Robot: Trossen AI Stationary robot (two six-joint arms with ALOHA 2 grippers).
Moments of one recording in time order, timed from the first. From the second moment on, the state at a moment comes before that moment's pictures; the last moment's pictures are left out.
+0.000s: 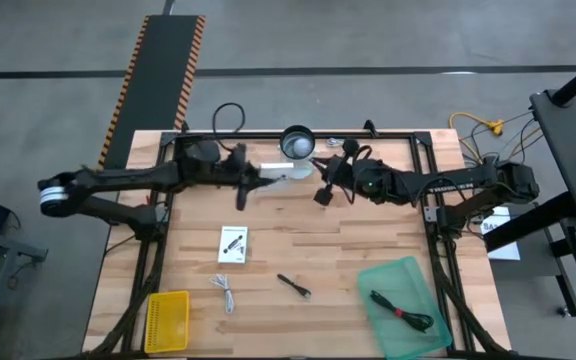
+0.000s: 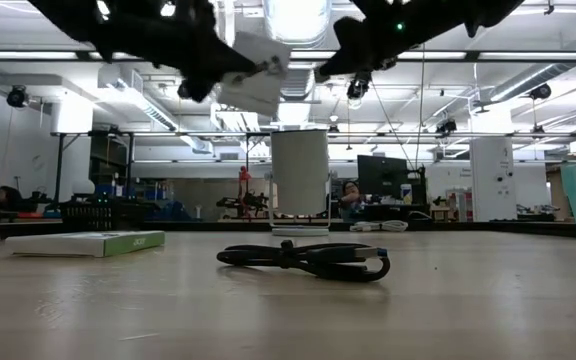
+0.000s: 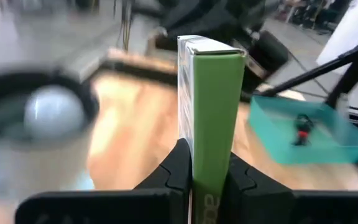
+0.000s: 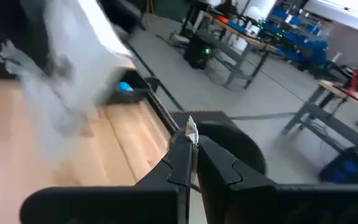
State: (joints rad) left arm 0.31 1.11 0.72 0.17 0.24 -0.14; right arm -0.07 1.38 0.86 0.29 0.51 -0.23
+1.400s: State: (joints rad) left arm 0.04 0.89 0.84 -0.59 0.13 -0.38; right arm -0.64 1.23 1.11 -0.79 0.28 0.19
